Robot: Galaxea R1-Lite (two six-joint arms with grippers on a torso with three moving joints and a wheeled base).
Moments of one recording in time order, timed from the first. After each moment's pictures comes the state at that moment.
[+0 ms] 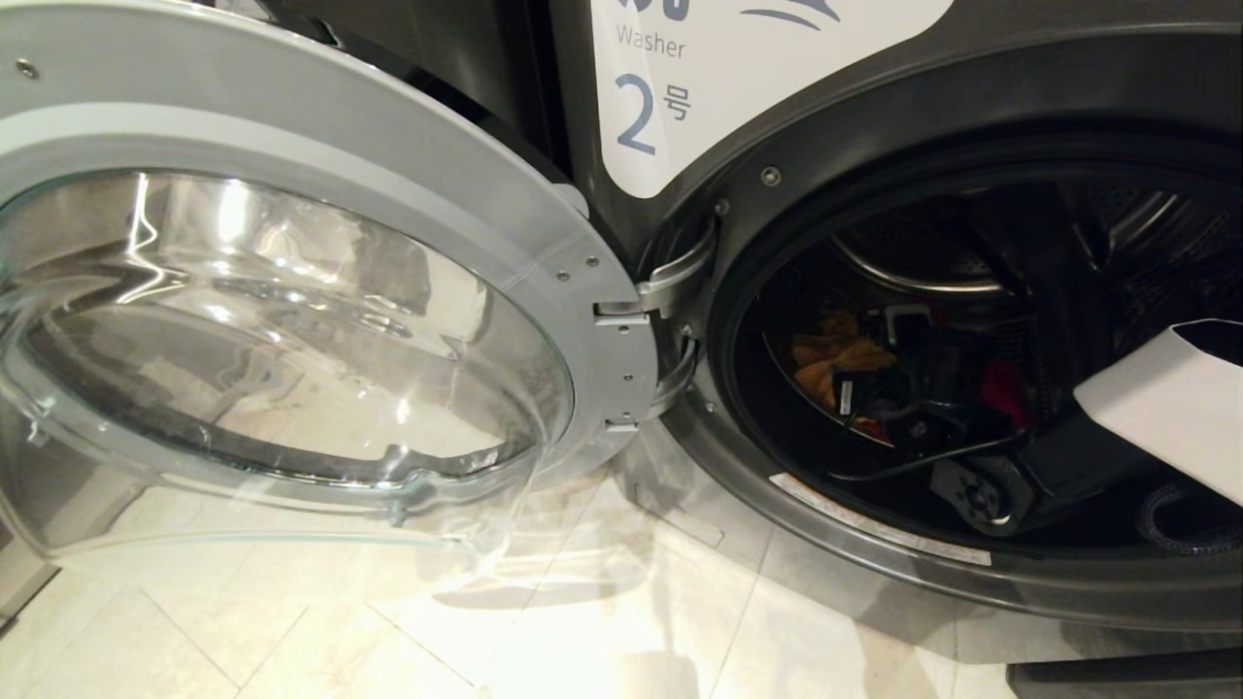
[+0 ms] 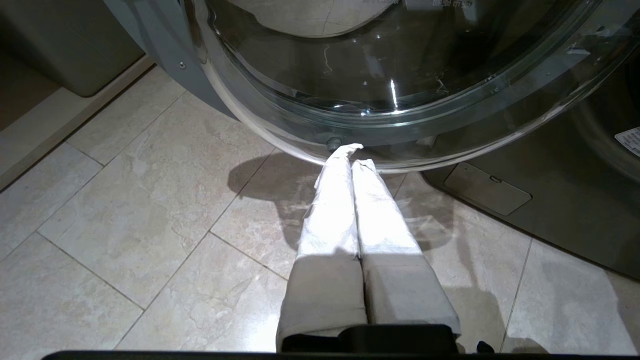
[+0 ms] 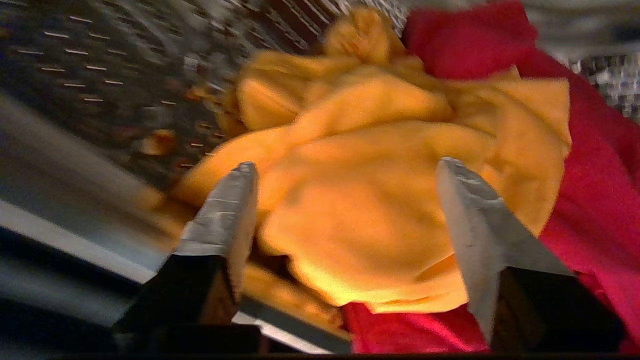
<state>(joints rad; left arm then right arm) 0.00 0.00 0.00 -0.11 0.01 -0.02 0.23 2.17 -1.06 -1.00 -0.38 -0.03</state>
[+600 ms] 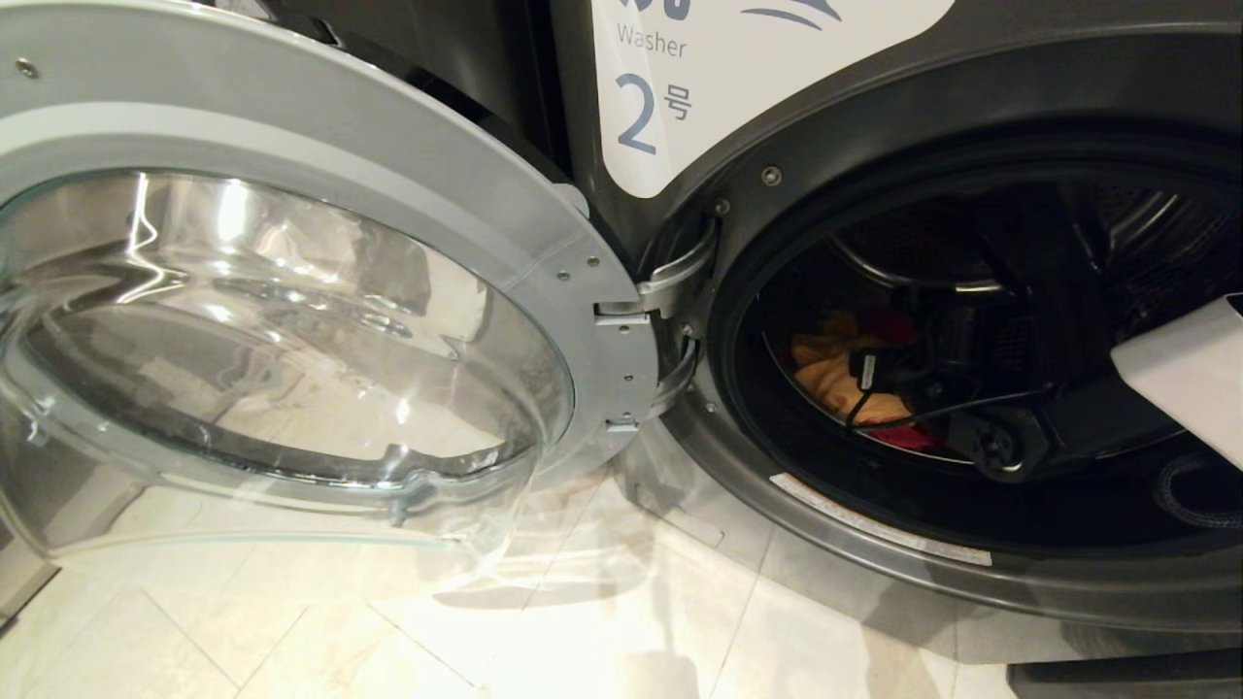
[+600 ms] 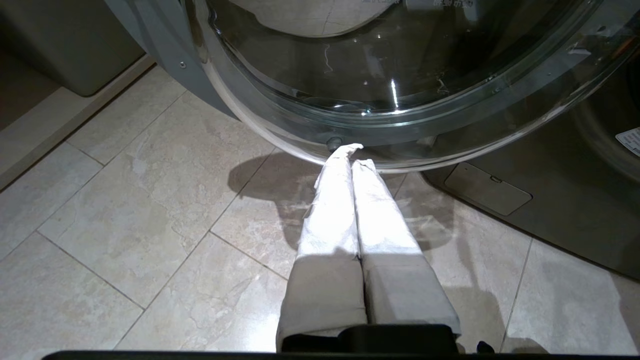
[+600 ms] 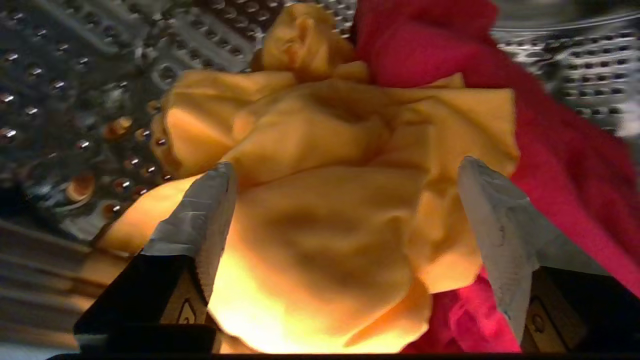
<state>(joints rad) 0.00 0.00 0.00 -0.11 0.01 -0.02 0.16 2.16 -1.23 -0.77 -0.40 0.03</state>
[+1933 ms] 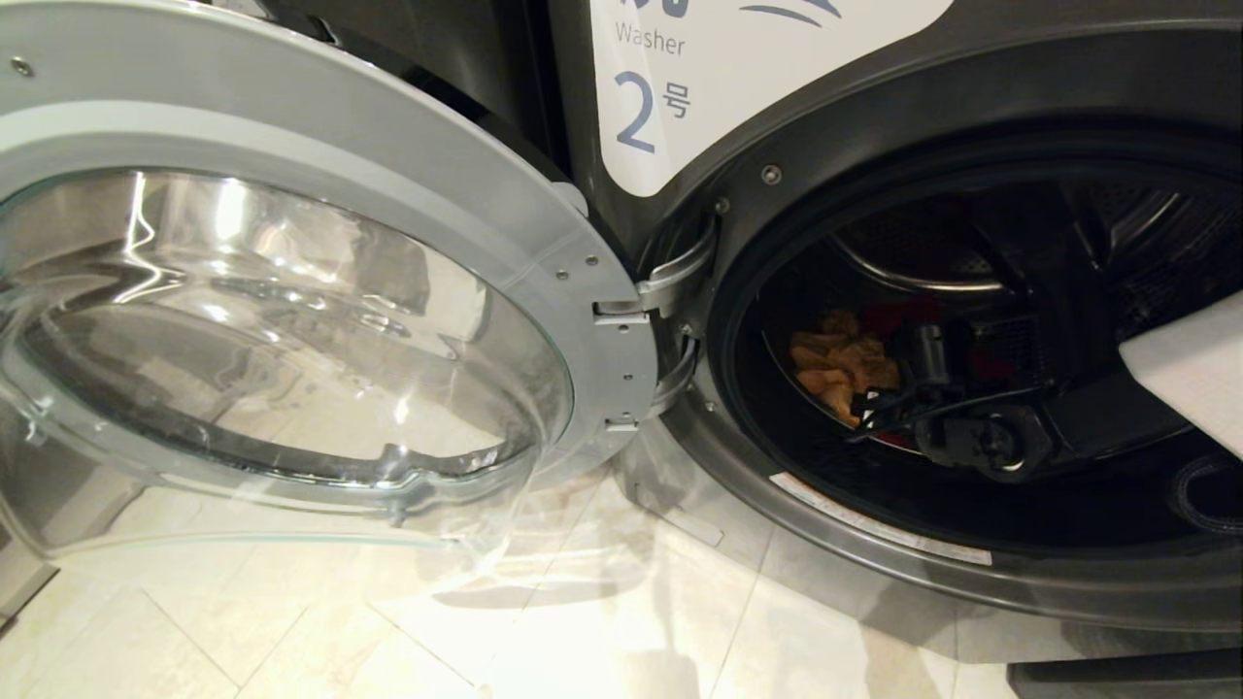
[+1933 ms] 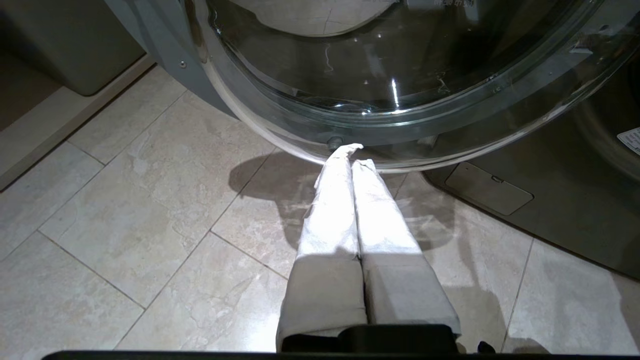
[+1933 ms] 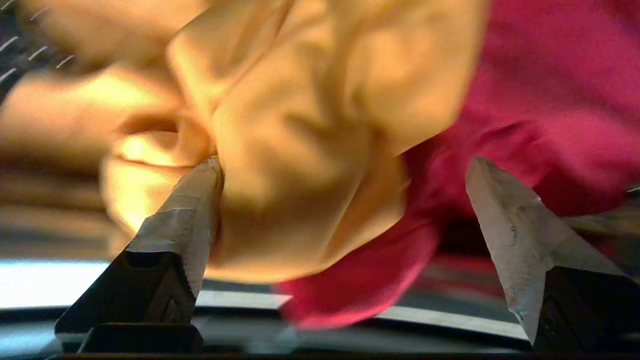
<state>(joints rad) 0.00 0.00 0.00 -0.11 0.01 -0.02 0.21 2.13 -1.21 -0.42 -0.52 0.30</state>
